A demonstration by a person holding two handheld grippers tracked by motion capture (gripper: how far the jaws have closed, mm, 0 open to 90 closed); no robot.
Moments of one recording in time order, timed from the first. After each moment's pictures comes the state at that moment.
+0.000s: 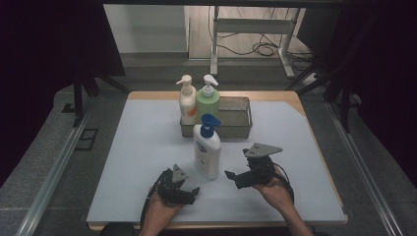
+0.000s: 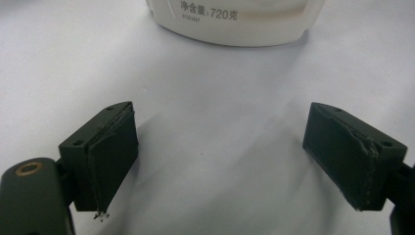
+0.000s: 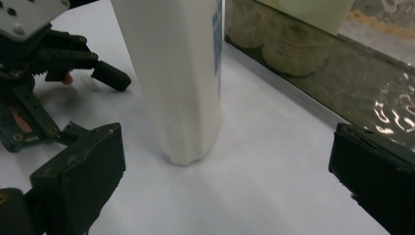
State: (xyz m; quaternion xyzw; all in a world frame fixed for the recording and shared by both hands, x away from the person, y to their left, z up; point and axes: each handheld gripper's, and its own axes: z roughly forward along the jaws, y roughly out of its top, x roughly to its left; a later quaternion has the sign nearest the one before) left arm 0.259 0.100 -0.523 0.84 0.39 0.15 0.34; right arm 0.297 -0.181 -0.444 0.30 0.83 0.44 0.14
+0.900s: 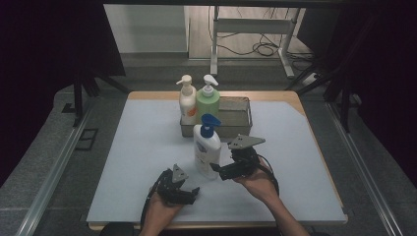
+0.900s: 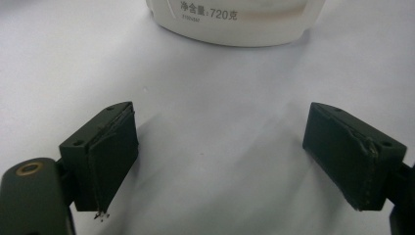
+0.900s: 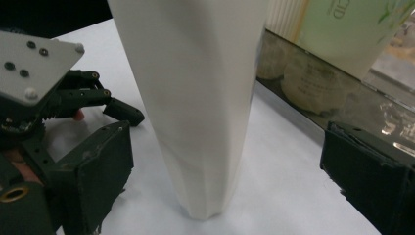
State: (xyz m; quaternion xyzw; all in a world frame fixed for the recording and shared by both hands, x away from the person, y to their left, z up) left arm 0.259 0.101 -0.523 0.84 0.39 0.15 0.34; right arm 0.312 -0.139 -0.430 0.29 0.84 0.44 0.14
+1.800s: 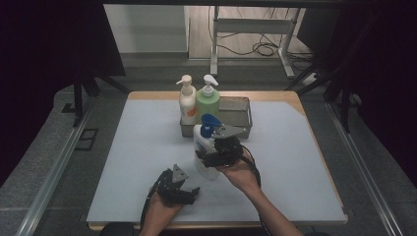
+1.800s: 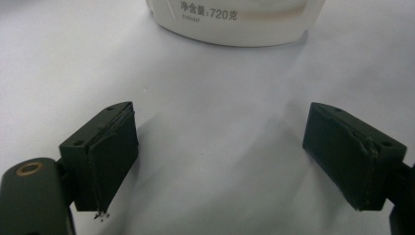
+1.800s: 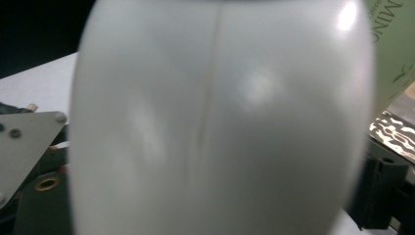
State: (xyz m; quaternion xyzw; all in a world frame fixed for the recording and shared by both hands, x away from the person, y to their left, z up) left arm 0.259 0.101 -0.523 0.84 0.39 0.15 0.34; right arm 0.332 -0.095 -0.419 0.30 0.83 0.44 0.17
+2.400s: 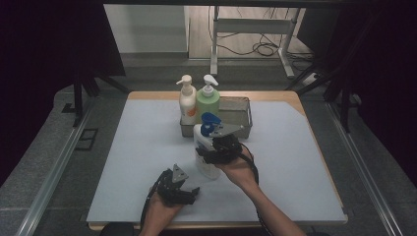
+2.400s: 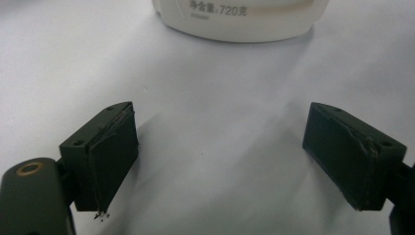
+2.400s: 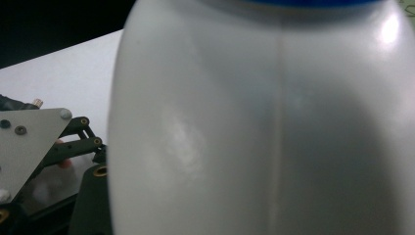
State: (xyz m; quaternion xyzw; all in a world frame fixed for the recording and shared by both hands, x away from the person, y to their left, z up) left arm 0.259 0.100 -0.523 0.84 0.39 0.15 0.34; right arm 0.335 -0.093 -0.413 0.28 0.84 0.43 0.16
